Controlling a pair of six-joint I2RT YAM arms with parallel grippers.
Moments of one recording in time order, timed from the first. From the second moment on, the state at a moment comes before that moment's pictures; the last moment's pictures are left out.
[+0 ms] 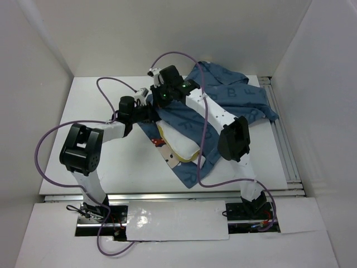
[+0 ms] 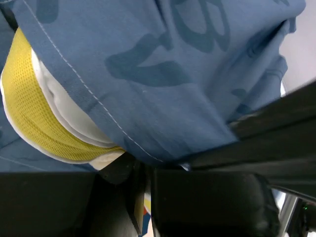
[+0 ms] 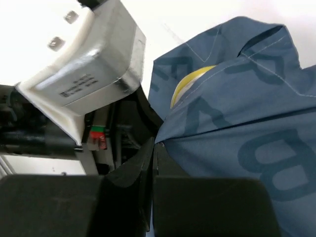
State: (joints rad) left arm -0.23 1.83 1.00 0.44 0.55 -0.48; right arm 0.66 2.26 2.25 -0.69 -0.28 0.09
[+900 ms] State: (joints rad) left arm -0.22 1.63 0.88 0.25 0.38 -0.45; right arm 0.65 2.05 1.99 -0.63 -0.12 0.26
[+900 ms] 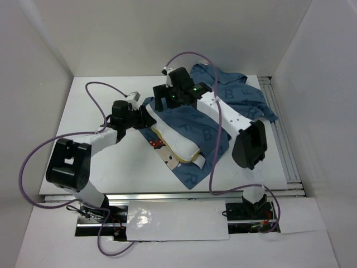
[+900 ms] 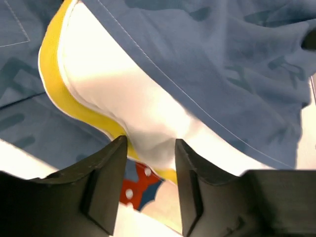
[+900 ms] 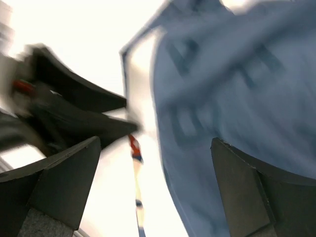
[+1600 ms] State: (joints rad) left arm -0.57 1.49 0.70 0.15 0.42 -0.49; right arm 0.60 1.12 0.75 -0.57 0.22 0.51
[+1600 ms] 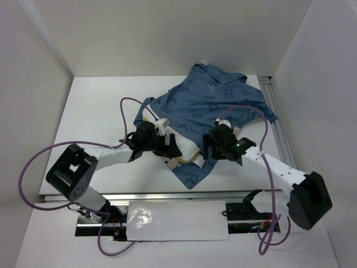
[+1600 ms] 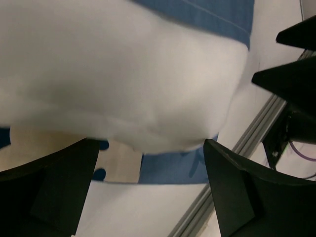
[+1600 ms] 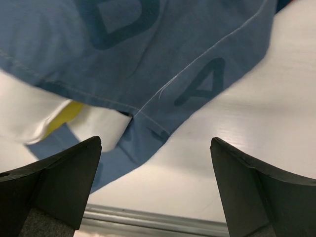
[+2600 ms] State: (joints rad) left arm -0.57 1.69 0.99 0.33 0.51 -0.57; right arm 0.73 1.12 0.93 -0.54 0.03 0.43
